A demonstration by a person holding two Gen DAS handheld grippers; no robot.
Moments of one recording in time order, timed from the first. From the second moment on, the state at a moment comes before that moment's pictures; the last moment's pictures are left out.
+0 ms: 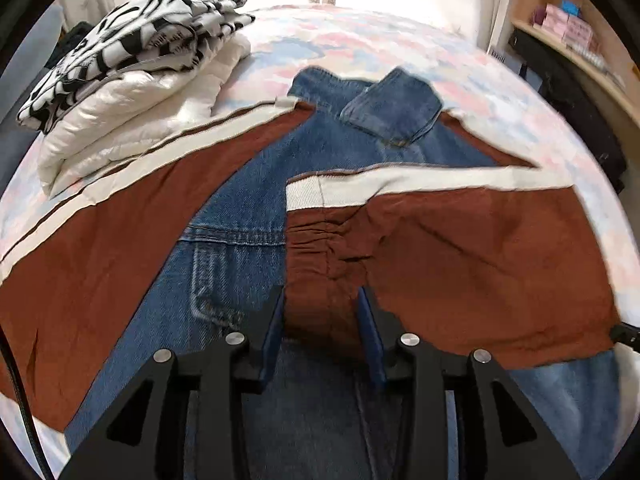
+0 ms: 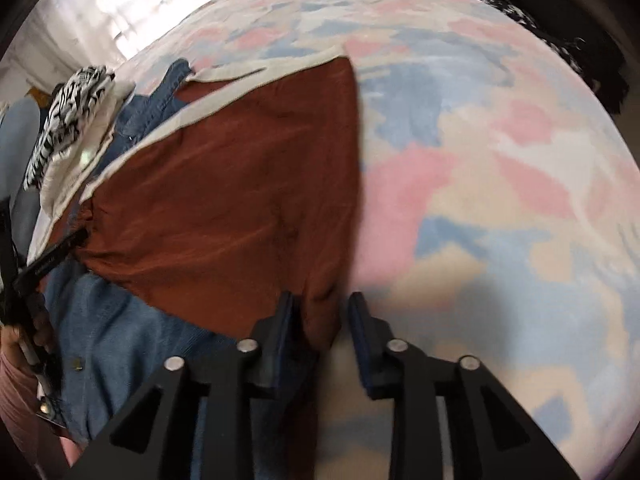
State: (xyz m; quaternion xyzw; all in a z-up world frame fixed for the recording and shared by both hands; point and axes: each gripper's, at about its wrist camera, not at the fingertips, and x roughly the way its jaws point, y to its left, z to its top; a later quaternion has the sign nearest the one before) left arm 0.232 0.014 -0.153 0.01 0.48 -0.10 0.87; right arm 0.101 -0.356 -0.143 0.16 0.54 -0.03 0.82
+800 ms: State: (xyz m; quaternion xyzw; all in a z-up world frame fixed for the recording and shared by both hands) left arm 0.245 -0.027 -0.180 -0.01 0.51 -0.11 0.85; right arm 0.146 -0.284 -0.170 0.18 0.53 -0.03 0.83
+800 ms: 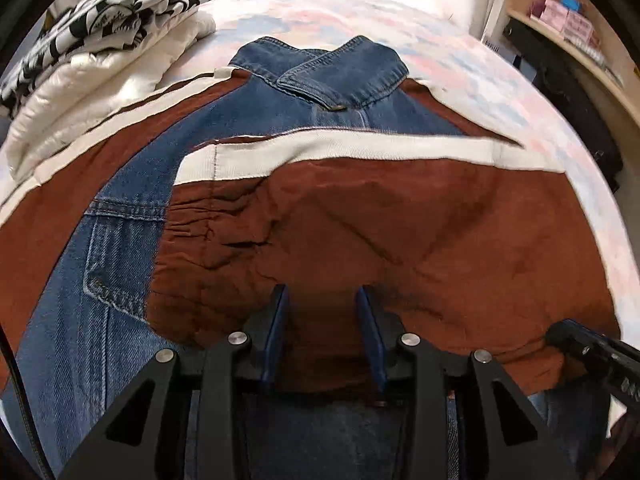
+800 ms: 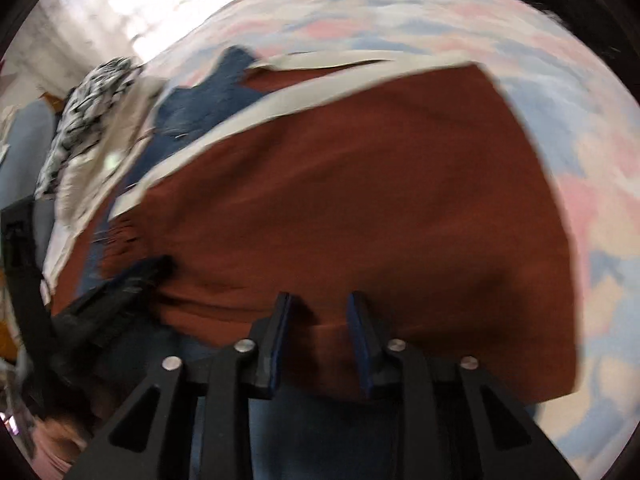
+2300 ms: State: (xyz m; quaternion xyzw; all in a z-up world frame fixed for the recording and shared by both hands) left arm 0.038 0.091 -0.048 -0.07 0.43 -0.07 0.90; right arm 0.002 -0.136 -0.056 0.06 0.44 0.01 0.90
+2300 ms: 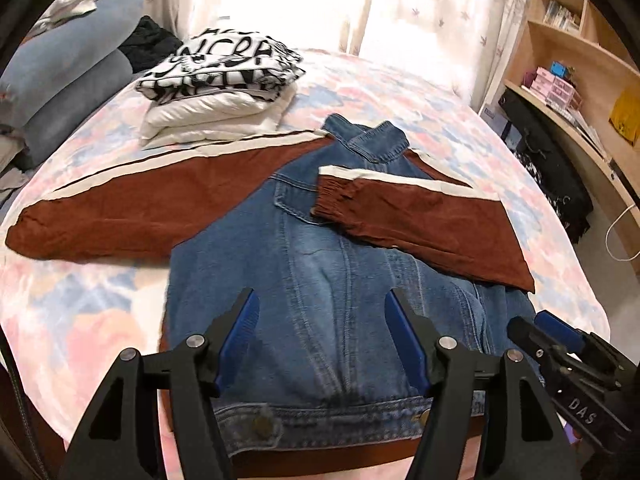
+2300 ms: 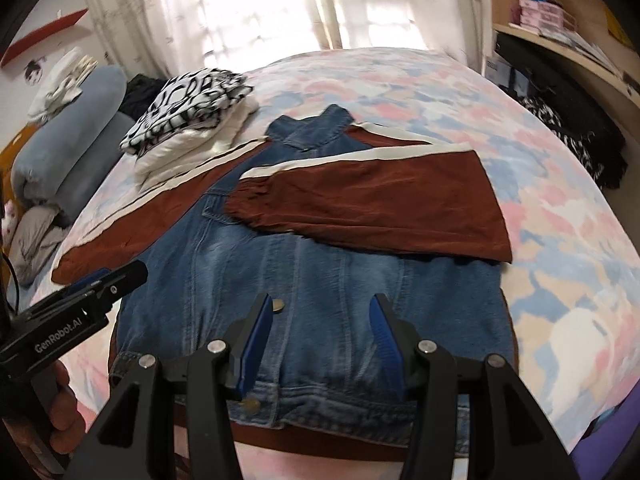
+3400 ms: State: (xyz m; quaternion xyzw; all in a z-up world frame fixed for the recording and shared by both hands) left arm 0.080 0.388 -0.118 -0.28 0.41 0.08 0.86; right arm 0.117 0.110 -0.062 -0.04 0.40 0.14 0.90
